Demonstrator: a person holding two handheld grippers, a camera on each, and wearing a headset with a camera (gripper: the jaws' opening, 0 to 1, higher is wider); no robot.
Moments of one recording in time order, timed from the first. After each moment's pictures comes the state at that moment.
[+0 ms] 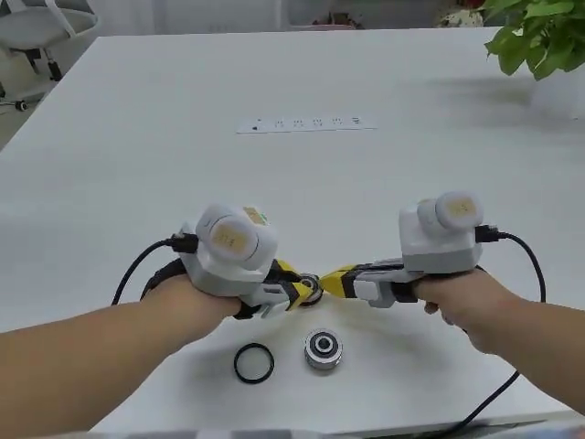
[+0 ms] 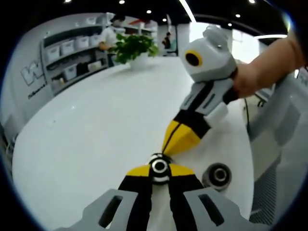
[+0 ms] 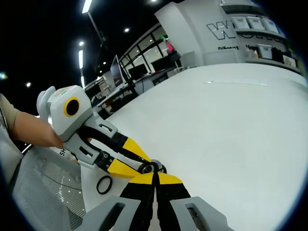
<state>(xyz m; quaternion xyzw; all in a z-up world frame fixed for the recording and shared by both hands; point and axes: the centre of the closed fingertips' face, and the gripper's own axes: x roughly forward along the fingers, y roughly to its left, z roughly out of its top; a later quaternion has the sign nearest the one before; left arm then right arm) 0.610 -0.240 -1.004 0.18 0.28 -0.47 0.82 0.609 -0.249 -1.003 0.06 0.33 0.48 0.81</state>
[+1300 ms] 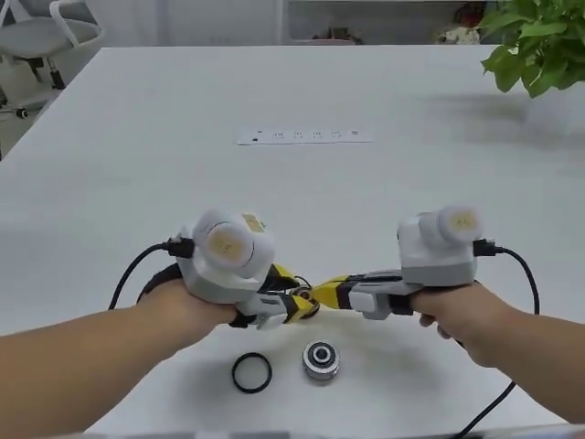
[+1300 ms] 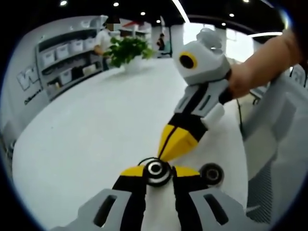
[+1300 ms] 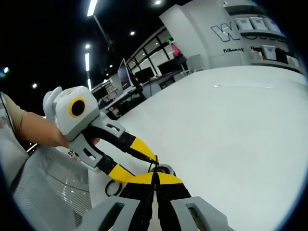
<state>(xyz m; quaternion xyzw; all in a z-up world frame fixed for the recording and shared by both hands) 0.599 -0.241 -0.991 0.18 0.26 -0.49 0.81 0.604 -0.241 -0.990 0.07 0.31 0.51 0.80</state>
